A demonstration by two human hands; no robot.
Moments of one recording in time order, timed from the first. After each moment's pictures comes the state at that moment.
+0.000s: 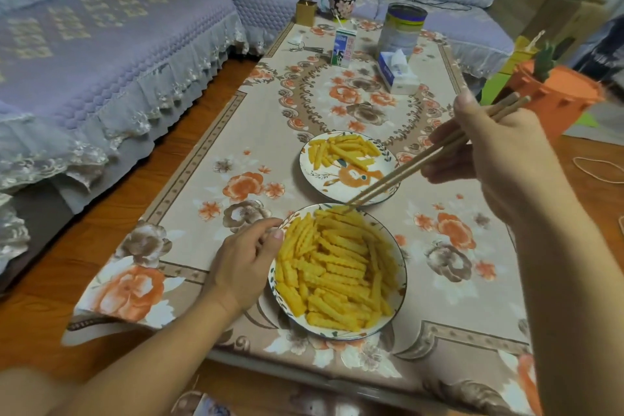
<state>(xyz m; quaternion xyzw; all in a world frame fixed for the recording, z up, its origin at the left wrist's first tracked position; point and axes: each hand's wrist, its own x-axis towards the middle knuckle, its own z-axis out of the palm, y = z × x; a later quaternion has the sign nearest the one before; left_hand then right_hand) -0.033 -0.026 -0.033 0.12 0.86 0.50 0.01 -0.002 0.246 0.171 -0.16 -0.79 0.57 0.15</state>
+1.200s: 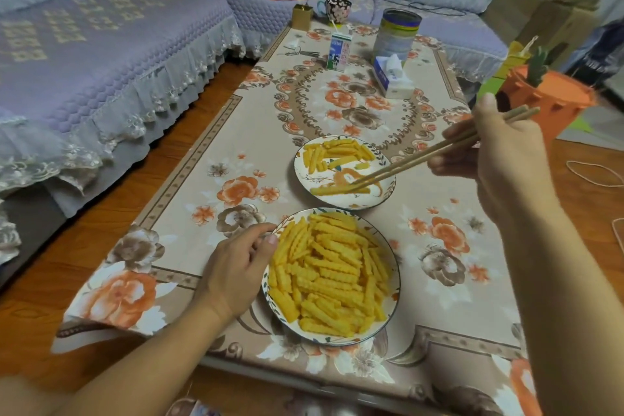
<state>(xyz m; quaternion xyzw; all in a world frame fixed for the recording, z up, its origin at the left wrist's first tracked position) -0.033 -0.025 -0.032 0.13 0.87 0.47 0.00 -0.014 0.267 0.157 -0.19 -0.72 0.62 0.23</state>
